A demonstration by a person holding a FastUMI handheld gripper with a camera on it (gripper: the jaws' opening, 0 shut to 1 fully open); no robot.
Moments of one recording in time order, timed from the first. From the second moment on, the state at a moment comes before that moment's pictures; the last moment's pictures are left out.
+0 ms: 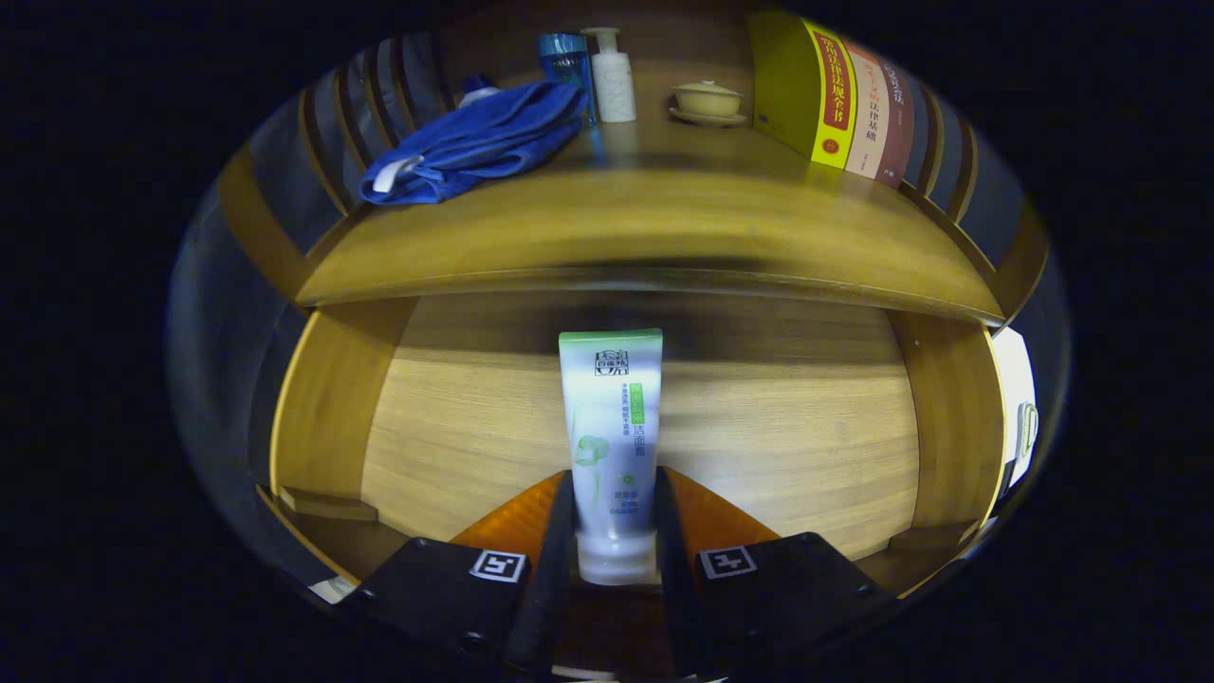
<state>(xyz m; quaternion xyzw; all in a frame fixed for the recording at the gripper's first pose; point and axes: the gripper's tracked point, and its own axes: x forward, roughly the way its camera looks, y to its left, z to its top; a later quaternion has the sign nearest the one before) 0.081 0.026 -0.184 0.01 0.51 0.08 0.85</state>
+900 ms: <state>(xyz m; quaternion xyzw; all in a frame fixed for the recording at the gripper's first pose) 0.113 0.043 -0.073 0.08 0.37 0.11 0.92</state>
